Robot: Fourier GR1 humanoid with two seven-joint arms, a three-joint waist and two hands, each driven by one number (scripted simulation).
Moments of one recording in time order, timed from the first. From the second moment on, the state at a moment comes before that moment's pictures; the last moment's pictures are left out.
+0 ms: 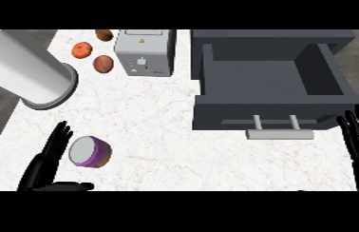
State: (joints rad) left arm 0.09 0.18 0.27 -1.20 -0.05 -0.30 -0.44; right arm 0.25 -0.04 -0.23 -2.06 -0.05 0.20 0.02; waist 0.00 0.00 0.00
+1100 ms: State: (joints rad) left arm -0.06 0.19 0.26 -0.92 -0.05 -0.24 -0.55; right arm 0.22 -0.04 -0.24 -2.12 -0.06 0.19 0.12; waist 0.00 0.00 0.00
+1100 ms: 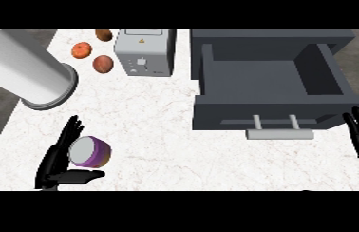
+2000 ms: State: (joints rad) left arm -0.15 0.15 0.19 -0.86 -0.05 -0.22 -0.56; right arm 0.26 -0.01 -0.24 -2.16 -0.07 0.21 0.11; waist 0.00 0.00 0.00
